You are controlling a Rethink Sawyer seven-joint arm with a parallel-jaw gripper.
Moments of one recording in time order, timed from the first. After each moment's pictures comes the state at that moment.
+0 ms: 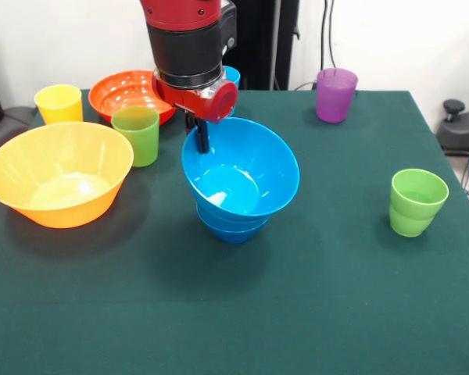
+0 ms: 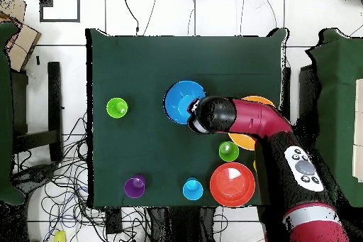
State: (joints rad) arm -0.56 -0.64 0.27 1.65 -0.29 0.65 2.29
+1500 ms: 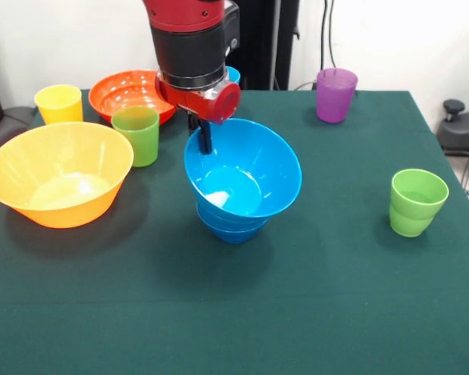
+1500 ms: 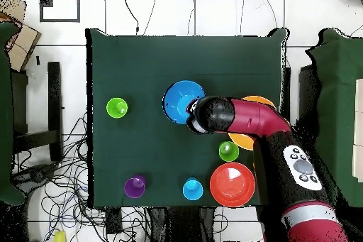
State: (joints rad) arm -0.55 -0.63 0.27 1.65 -0.29 0.65 2.29
